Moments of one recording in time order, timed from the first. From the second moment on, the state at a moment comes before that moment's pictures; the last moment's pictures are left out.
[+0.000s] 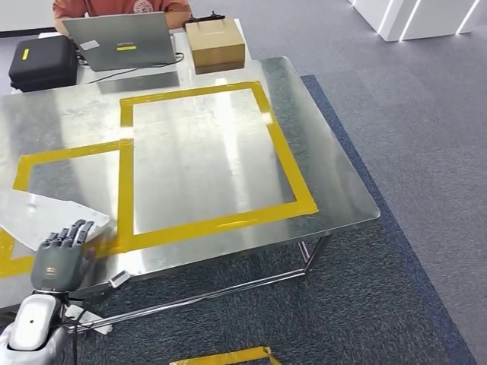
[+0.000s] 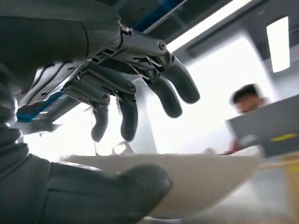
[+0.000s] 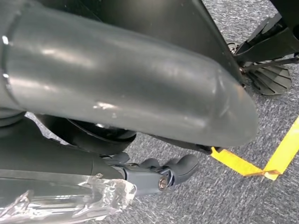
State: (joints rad) left arm 0.00 0.25 -0.20 -1.20 -1.48 0.70 0.07; right arm -0.06 0.25 0.48 -0.17 0.21 -0.21 -0.10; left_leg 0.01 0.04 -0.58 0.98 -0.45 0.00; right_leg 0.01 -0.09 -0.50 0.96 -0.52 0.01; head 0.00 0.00
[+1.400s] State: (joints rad) left arm 0.05 0.18 -0.04 -1.21 -1.48 0.70 -0.12; right arm -0.06 0.24 0.47 -0.17 0.24 -0.21 -0.10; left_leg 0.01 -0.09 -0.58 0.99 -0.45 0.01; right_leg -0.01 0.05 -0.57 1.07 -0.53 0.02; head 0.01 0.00
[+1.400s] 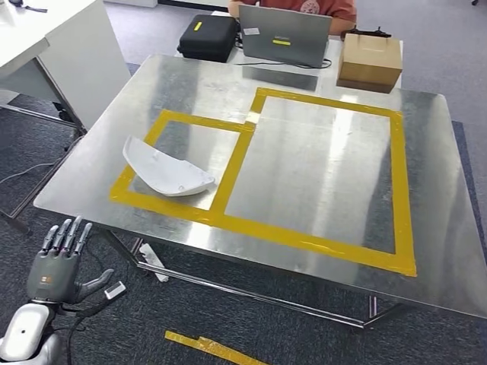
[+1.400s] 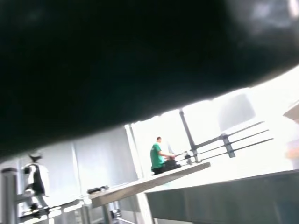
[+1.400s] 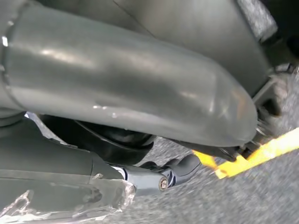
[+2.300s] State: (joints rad) left arm 0.04 0.17 0.08 -1.18 -1.48 0.70 -0.14; right arm -0.05 0.24 0.47 -0.17 0.28 -0.24 -0.09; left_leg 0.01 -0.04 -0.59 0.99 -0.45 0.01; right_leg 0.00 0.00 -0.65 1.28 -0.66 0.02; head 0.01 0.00
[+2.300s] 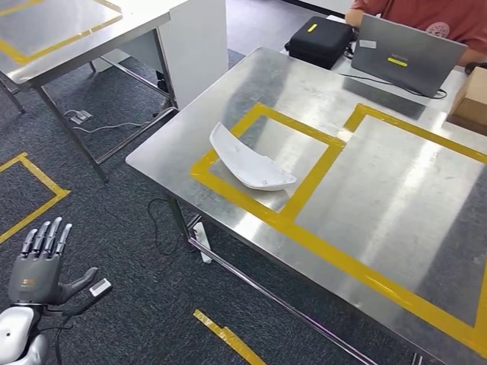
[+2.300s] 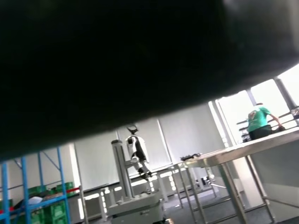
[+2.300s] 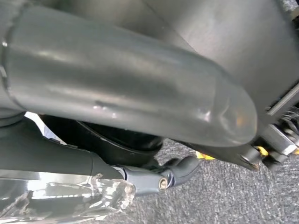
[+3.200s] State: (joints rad) left arm 0.03 0.15 0.13 -1.11 -1.48 0.70 -0.15; right arm -0.06 0.24 0.47 -0.17 0.29 -0.25 -0.07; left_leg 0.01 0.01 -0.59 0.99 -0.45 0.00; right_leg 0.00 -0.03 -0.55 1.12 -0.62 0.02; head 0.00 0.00
